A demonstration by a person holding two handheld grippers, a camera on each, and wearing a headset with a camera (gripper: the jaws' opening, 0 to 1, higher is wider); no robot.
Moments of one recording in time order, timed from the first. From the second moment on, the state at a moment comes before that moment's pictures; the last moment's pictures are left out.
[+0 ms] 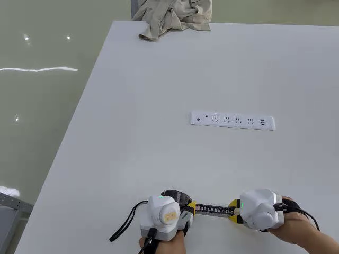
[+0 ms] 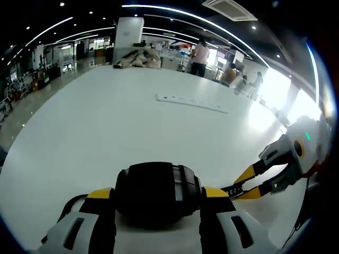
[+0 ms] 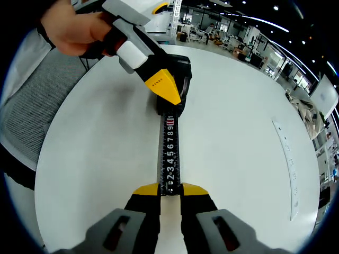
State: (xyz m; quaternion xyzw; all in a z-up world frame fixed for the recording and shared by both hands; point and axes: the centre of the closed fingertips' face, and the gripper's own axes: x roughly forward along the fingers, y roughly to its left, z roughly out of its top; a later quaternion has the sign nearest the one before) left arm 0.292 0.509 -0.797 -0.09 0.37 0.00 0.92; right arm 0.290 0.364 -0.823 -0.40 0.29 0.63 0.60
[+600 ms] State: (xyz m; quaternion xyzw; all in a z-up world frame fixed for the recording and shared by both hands) left arm 0.292 0.509 -0.797 -0.09 0.37 0.00 0.92; right arm 0.288 0.385 -0.823 -0.39 0.28 0.64 0.60
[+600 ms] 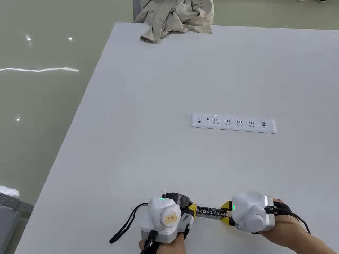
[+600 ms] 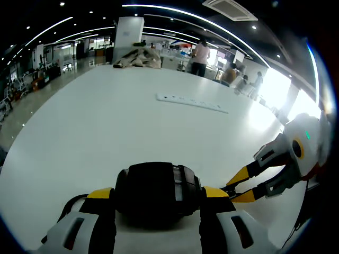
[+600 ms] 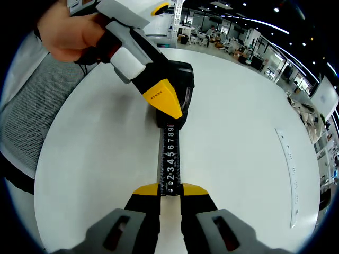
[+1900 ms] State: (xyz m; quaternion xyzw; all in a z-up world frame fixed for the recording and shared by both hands) left arm 0.292 0.509 -0.798 -0.09 0.38 0.00 0.92; right arm 0.285 0.427 -0.823 -0.37 0.27 0.65 0.61
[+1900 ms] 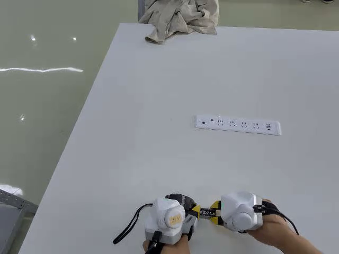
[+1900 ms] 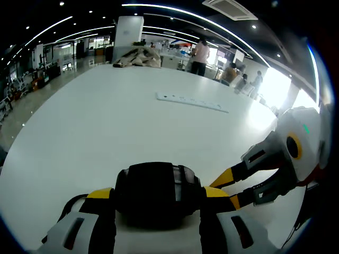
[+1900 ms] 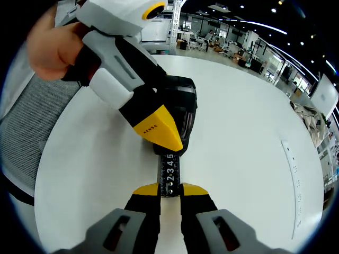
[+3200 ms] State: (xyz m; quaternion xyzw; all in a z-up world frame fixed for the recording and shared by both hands) left arm 0.292 0.509 -0.798 -0.09 0.38 0.00 0.92; right arm 0.281 0.451 -0.824 -0.35 0.28 0.66 0.61
